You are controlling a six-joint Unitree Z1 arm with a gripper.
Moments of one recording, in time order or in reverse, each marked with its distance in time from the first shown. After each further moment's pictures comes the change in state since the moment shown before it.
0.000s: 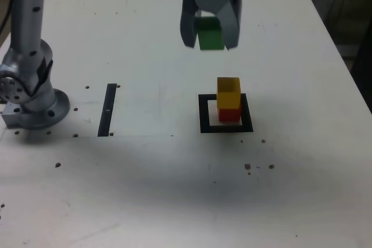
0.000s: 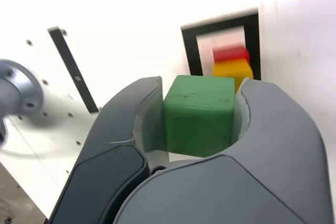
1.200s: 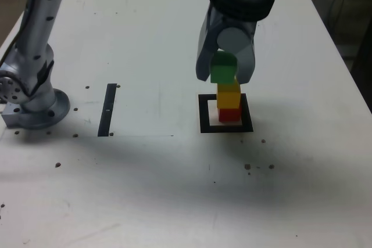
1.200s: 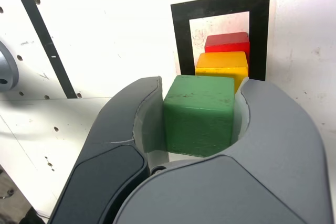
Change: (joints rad) arm -0.020 0.163 -0.040 -0.001 -0.035 -0.090
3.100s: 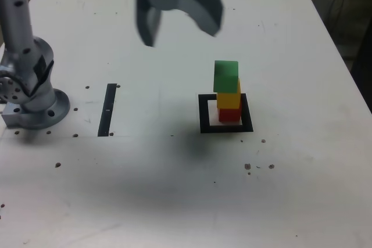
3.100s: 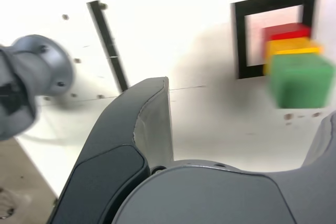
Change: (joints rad) arm 0.011 -0.378 0.287 -0.006 0.023 0.056
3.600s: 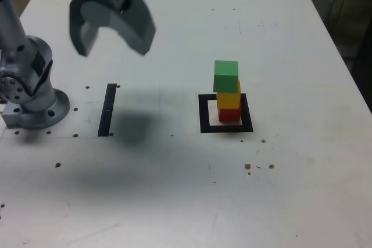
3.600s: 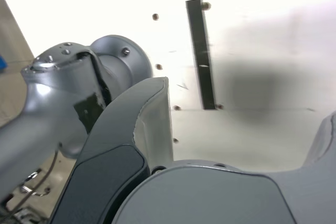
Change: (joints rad) arm 0.053 -0.178 0.438 -0.090 0.002 0.038
